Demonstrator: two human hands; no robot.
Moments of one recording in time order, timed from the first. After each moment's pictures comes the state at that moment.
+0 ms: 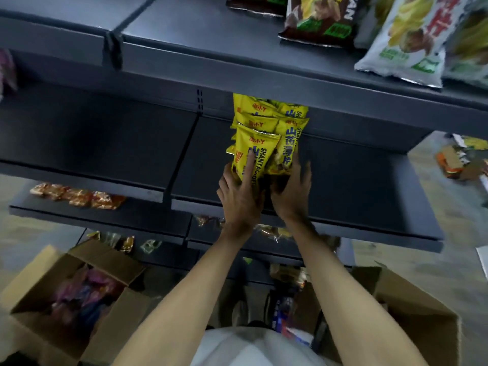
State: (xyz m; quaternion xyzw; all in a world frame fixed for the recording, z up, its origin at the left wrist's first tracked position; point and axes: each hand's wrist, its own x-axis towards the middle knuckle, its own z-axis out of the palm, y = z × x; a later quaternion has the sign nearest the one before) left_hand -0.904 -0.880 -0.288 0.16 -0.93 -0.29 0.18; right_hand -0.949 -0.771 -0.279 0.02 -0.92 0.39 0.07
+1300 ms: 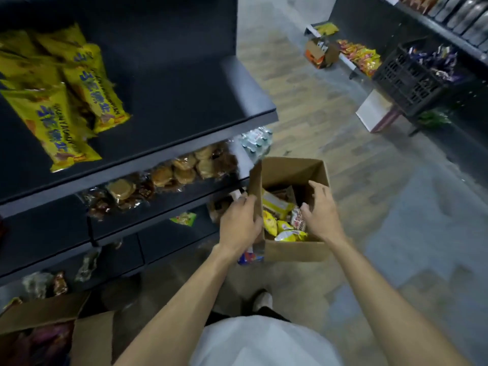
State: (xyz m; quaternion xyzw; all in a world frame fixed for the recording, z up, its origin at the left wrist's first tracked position) left_hand -0.714 -0.616 -0.337 -0.23 -0.94 -0.25 -0.06; right_hand -0.658 -0.408 -0.341 -0.23 -0.93 0.28 0.07
